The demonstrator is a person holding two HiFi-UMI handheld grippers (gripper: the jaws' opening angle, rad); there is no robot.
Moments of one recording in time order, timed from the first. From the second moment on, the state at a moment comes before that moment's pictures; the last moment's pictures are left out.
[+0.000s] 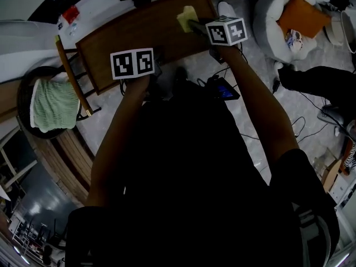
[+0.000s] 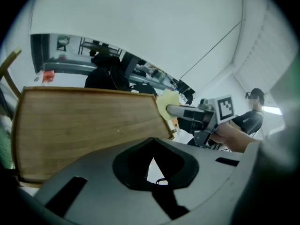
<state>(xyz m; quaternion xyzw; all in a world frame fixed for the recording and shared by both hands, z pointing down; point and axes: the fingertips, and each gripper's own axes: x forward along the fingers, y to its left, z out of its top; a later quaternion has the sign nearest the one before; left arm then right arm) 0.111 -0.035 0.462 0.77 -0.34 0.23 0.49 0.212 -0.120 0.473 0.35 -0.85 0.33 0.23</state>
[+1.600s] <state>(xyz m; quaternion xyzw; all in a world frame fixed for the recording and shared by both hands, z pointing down) -0.052 0.027 0.258 0.94 -0.18 -0.09 0.27 -0.004 0.022 0.235 0.13 -0.97 0.17 -0.08</state>
